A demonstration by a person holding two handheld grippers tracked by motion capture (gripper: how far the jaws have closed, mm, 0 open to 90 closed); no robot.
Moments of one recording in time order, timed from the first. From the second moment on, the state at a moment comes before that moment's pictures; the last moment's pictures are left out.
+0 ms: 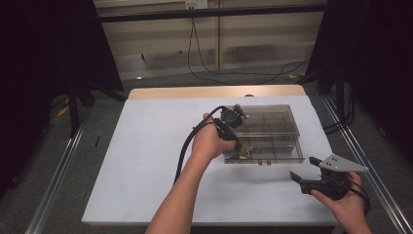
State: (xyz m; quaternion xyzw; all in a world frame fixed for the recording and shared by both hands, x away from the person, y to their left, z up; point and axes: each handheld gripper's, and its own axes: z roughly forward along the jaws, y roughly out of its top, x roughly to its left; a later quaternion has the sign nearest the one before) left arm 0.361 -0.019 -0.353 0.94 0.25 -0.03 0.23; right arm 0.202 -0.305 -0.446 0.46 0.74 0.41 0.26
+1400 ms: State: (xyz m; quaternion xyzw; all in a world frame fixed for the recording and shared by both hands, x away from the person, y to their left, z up) left arm 0.358 -0.018 -0.371 0.95 0.24 -0.04 0.20; right arm 0.202 -0.304 -0.447 0.46 0.74 0.41 0.26
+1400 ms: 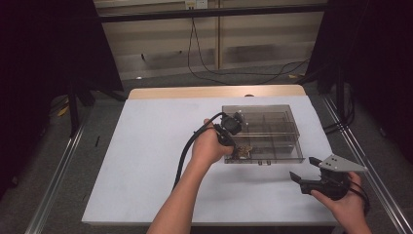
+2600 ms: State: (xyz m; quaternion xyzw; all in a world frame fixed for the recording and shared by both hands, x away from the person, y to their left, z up) left arm 0.362 -0.015 -0.356 0.93 0.26 -0.02 0.24; right arm 0.202 -0.302 -0.448 0.46 0.75 0.41 0.26
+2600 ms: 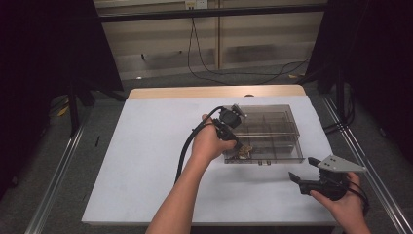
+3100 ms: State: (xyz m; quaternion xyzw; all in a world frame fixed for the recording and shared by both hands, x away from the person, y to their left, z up) left arm 0.360 -0.017 -0.367 0.95 0.26 -0.03 0.20; right arm 0.202 -0.302 -0.448 0.46 0.75 0.41 0.26
